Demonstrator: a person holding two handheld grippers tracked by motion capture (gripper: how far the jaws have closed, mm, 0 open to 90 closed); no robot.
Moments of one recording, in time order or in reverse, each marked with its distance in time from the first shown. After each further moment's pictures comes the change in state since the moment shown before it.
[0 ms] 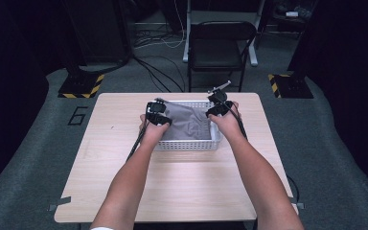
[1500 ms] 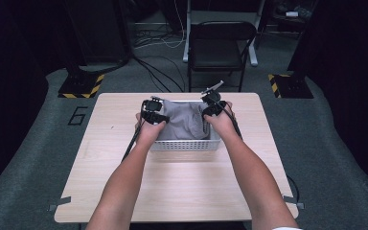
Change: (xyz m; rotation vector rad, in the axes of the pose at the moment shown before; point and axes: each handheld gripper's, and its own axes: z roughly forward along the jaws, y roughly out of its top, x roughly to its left) left arm 0.004 0.000 -0.018 -0.050 -0.022 0.012; right arm 0.016 0.007 0.012 0.035 0.015 -0.021
